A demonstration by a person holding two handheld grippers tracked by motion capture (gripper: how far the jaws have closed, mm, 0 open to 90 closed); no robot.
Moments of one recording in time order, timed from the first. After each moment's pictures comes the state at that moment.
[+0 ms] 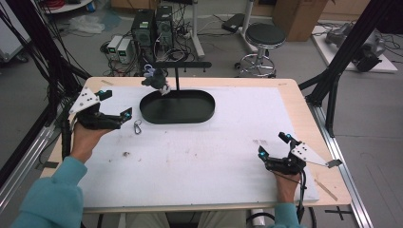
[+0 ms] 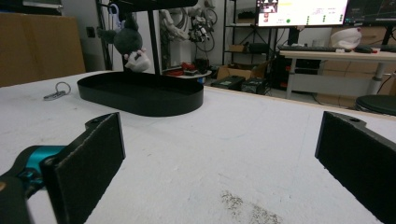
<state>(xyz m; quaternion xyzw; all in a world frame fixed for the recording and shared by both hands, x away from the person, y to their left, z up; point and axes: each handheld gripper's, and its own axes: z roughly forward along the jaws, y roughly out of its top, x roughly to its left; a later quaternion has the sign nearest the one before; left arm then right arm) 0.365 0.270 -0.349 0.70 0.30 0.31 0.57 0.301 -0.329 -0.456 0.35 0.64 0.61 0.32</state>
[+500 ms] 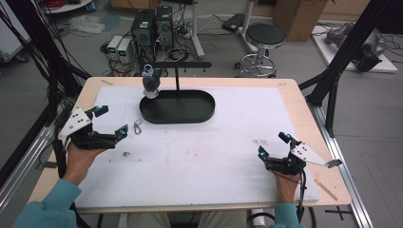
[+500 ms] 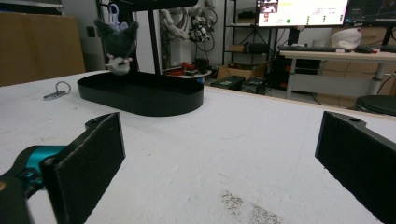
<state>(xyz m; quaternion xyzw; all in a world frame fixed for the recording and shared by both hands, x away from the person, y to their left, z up) 0.319 0.274 -0.366 0.69 0.29 0.31 0.59 0.301 -0.329 -0.456 0.34 0.64 0.61 0.32</state>
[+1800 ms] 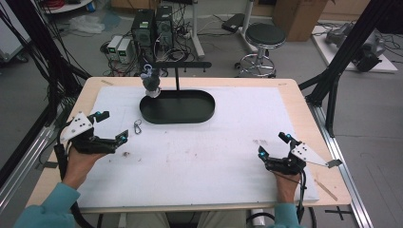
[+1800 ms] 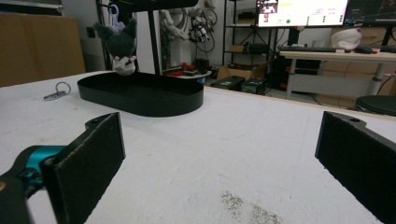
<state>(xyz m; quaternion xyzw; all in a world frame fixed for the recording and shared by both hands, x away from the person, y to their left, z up) 0.320 0.276 -0.375 0.70 0.30 0.29 0.58 0.301 -0.329 -0.456 0.35 0.64 0.61 0.32</state>
